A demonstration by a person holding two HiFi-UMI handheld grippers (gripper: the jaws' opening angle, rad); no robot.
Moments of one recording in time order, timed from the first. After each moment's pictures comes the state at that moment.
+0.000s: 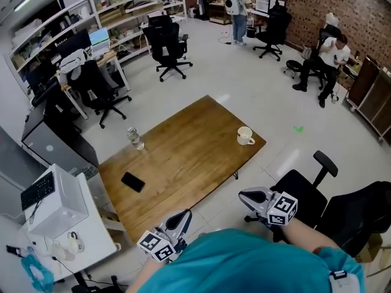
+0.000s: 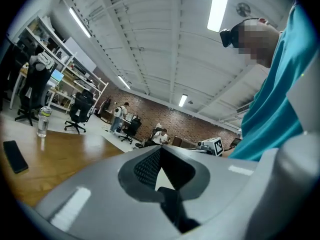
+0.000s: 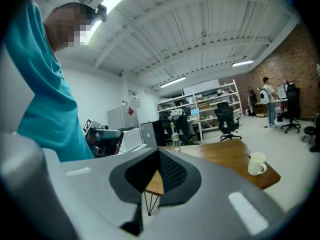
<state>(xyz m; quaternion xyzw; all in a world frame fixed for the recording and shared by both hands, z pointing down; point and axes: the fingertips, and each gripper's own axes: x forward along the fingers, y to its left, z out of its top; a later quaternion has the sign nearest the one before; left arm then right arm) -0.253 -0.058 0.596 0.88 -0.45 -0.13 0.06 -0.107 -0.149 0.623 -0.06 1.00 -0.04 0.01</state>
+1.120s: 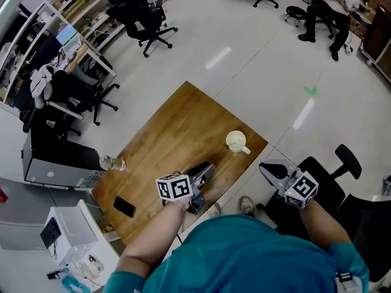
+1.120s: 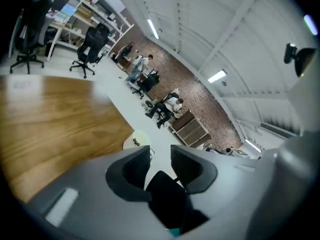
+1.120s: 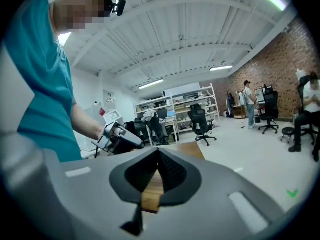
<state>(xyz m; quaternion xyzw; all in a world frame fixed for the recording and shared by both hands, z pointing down) -0.169 -0.641 0.774 0.83 -0.40 0.01 0.40 -0.001 -0.626 0.695 -0.18 0.98 -0.06 0.03</state>
